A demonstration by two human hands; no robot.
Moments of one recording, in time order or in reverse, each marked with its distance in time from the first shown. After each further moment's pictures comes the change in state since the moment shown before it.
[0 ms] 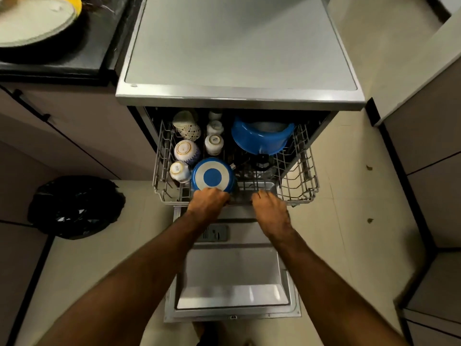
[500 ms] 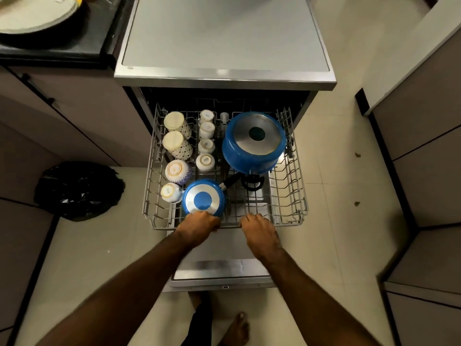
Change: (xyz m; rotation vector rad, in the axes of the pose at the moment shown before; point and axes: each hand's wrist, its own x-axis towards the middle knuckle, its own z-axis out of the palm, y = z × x) left_hand -0.121 0.054 0.051 -0.051 -0.137 0.111; right_hand -0.141 -0.005 0.049 0.161 -0.040 -0.120
